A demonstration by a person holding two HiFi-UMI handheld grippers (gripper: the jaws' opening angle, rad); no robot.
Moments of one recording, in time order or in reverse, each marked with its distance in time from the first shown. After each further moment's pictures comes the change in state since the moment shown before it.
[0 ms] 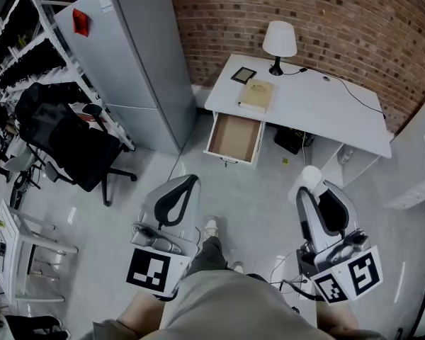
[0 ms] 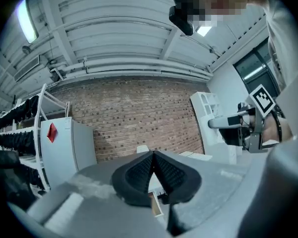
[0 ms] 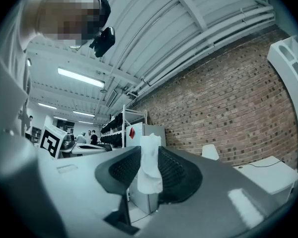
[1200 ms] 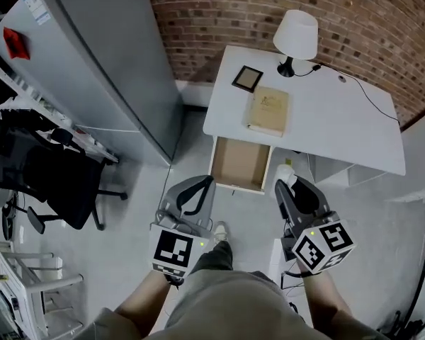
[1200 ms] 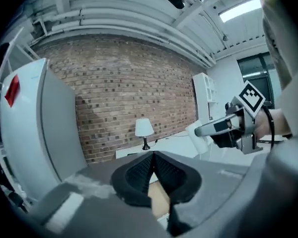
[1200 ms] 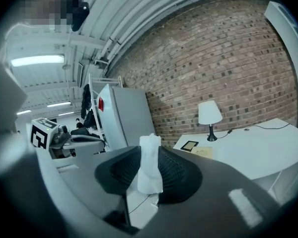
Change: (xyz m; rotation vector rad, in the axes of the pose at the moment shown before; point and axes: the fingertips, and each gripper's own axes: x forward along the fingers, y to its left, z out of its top) left arm 0.267 0.188 -0.153 0.023 0.199 -0.241; right arm 0.312 -0.114 -0.196 0.197 0.351 -0.162
